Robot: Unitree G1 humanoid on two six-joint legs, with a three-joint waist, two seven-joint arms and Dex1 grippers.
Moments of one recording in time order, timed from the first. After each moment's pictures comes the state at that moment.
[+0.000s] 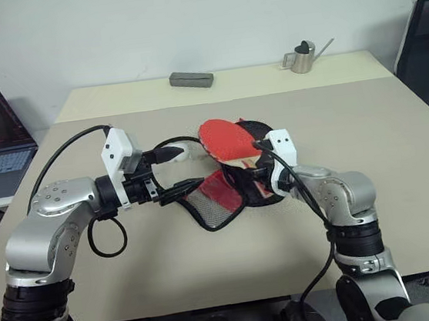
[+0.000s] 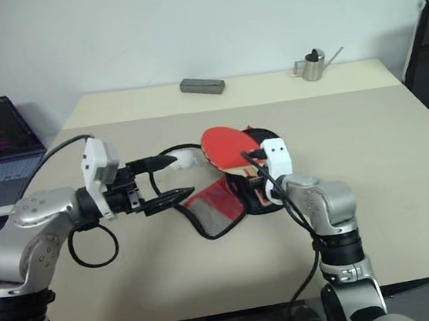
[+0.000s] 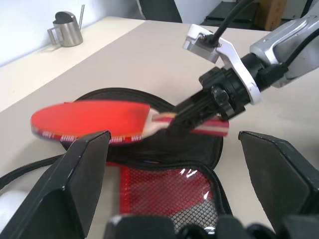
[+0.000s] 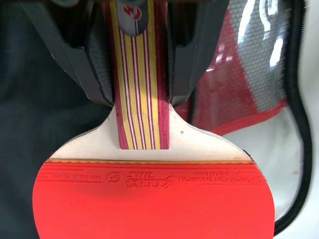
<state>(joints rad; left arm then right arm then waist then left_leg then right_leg) -0.42 0.78 0.14 -0.28 -0.59 0.59 -0.97 -0.66 -0.02 -0.06 -0.16 0.35 1.25 0.12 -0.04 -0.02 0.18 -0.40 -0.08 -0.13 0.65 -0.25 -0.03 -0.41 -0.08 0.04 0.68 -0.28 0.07</state>
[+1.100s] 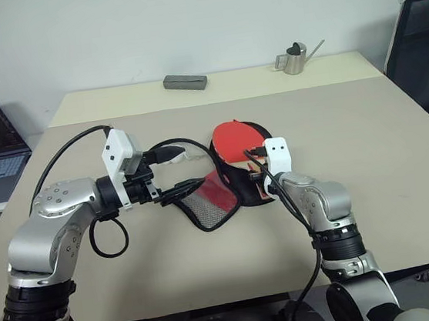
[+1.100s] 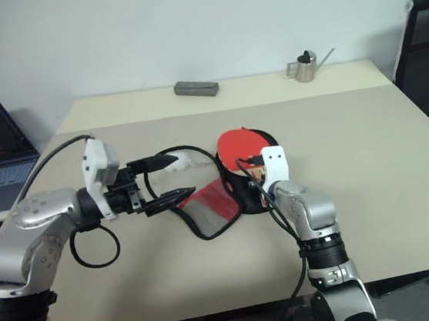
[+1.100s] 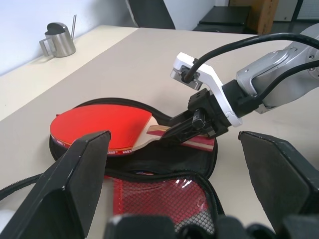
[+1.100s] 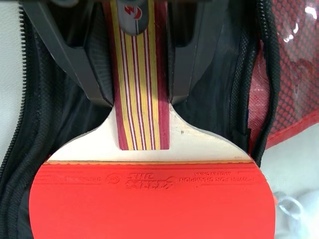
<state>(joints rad) -0.42 0.77 0.13 -0.28 -0.59 0.56 -0.97 -0.64 0.09 -0.04 0.01 0.22 1.05 -0.04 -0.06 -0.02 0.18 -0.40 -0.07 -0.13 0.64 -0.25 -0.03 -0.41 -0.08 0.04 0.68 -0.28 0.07</state>
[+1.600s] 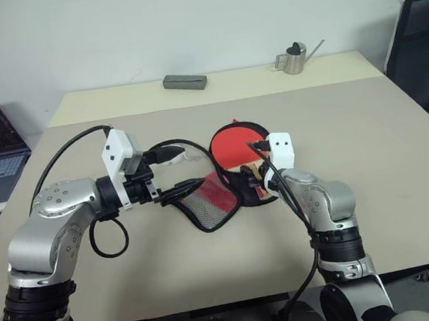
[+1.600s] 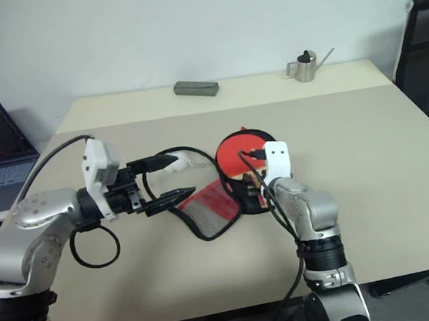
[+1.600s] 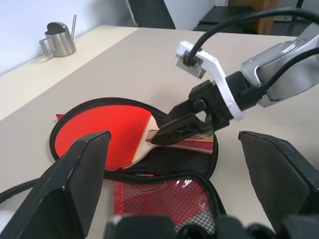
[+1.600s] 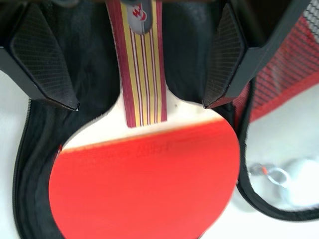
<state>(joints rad) -0.42 0.77 0.13 -0.28 -0.59 0.56 -0.97 -0.64 0.13 -0.08 -0.10 0.25 1.10 -0.08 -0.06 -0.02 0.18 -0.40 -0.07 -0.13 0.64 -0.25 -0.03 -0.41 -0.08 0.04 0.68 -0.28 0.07</state>
